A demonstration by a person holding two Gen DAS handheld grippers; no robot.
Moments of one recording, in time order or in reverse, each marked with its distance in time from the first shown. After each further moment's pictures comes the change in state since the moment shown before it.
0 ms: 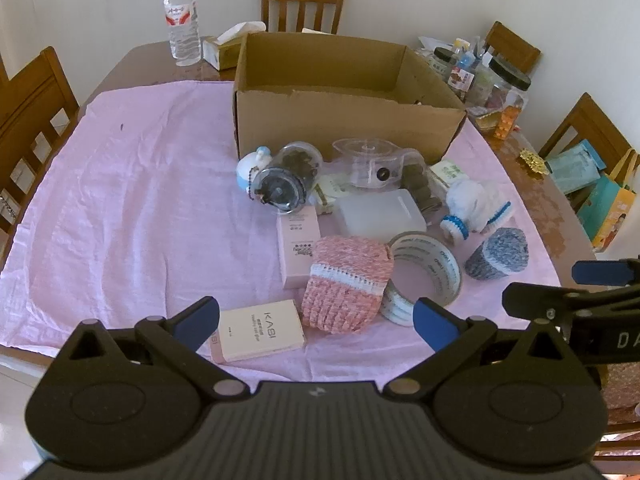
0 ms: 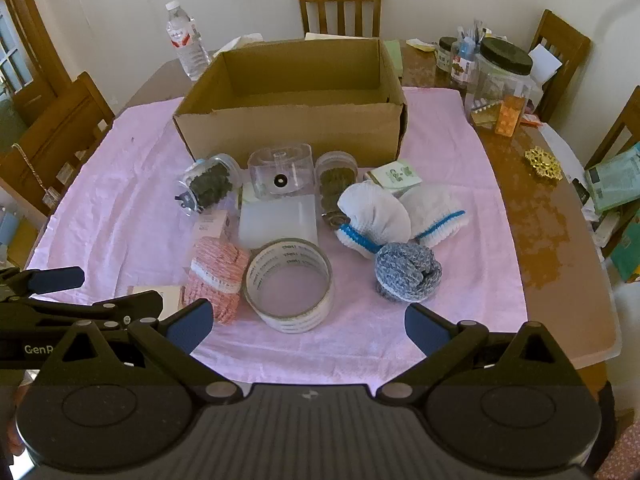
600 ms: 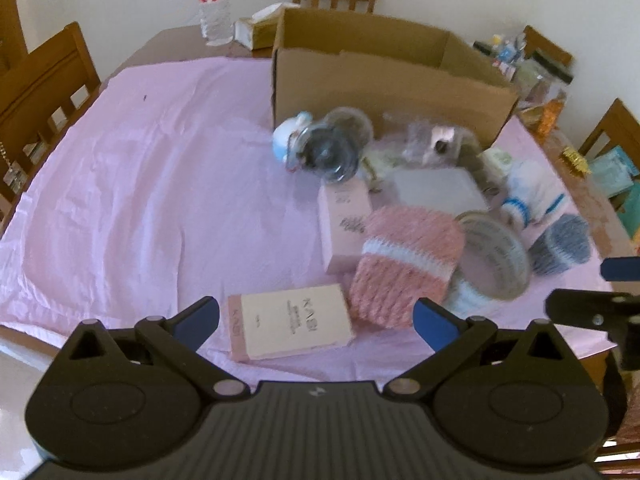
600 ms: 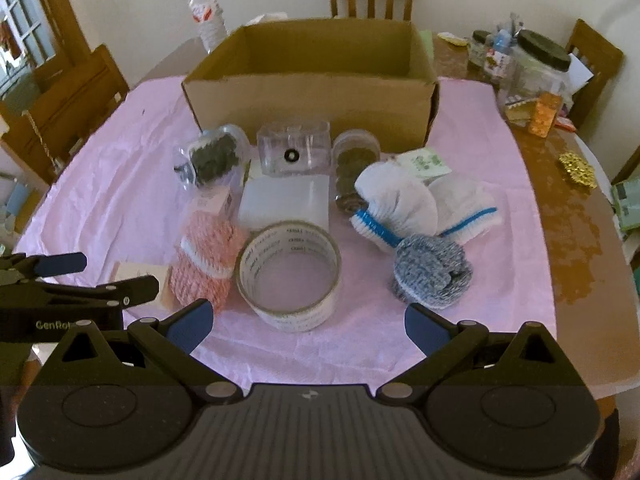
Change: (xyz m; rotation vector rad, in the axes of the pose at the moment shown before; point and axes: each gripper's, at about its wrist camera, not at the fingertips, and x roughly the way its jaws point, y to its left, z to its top) left arm 0.049 0.022 -0.029 -0.047 -0.016 0.079; right arm 0.044 -0.004 -0.010 -0.092 0.019 0.051
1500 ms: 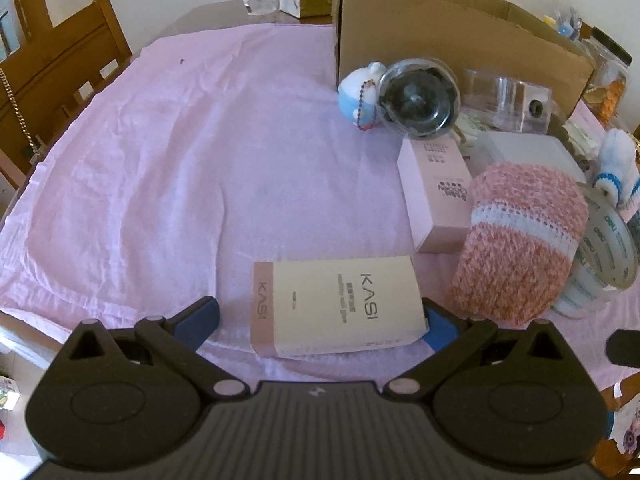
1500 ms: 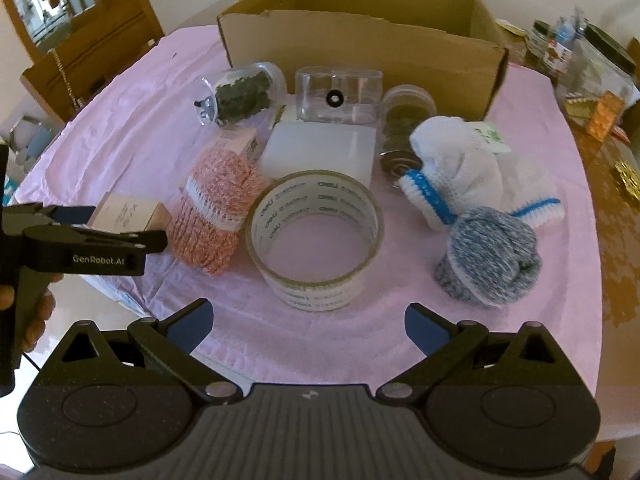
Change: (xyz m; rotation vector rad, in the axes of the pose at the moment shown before) left arm 0.053 0.028 -0.013 -0.031 0.027 0.121; right arm 0.052 0.007 -0.016 -0.143 0.071 0.068
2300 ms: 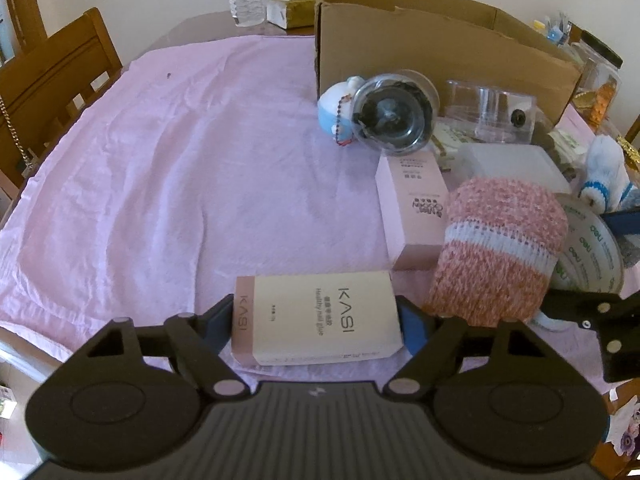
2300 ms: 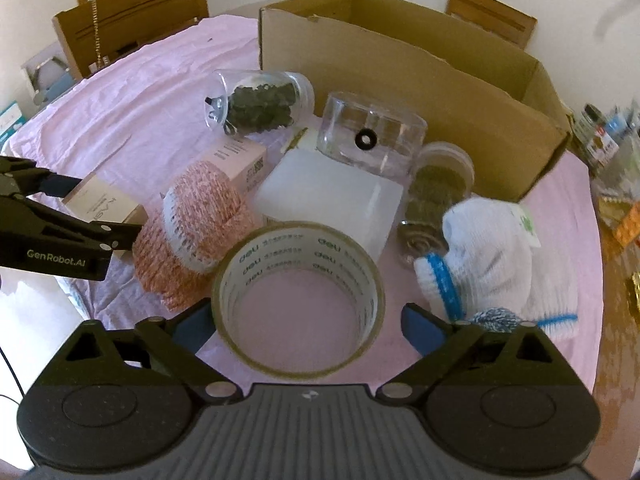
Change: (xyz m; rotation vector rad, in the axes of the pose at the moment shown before) left arm -0.005 -0.012 0.007 0.014 -0.020 -0.016; right arm 0.034 0.002 0.029 -0.267 -0.054 -0.013
